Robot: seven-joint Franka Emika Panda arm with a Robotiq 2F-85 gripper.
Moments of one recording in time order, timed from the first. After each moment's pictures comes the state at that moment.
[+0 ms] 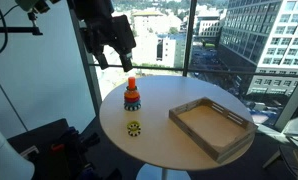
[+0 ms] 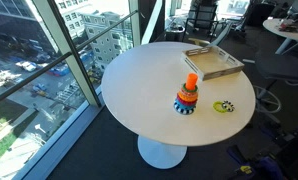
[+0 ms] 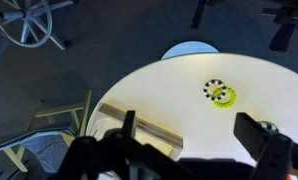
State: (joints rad) arm -0.13 -0.81 -0.24 -2.70 -0.28 2.07 -0.40
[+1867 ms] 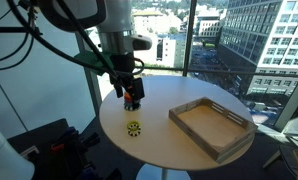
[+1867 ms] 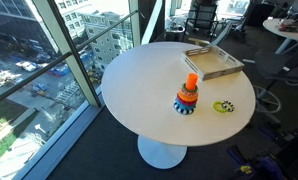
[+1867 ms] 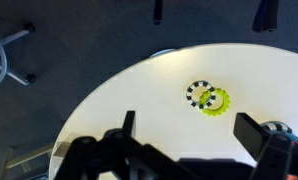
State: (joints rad) arm -0.09 -0.39 -0.20 -2.74 -0.11 2.38 -0.24
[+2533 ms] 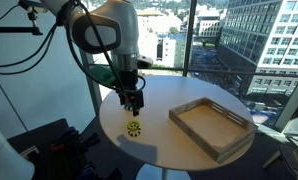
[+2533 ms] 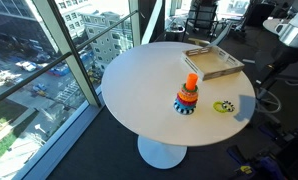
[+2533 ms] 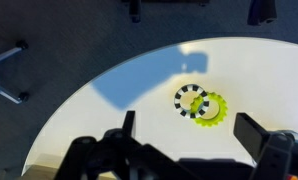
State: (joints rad) arm -0.06 -0.15 -0.11 -2.68 -0.06 2.49 -0.12
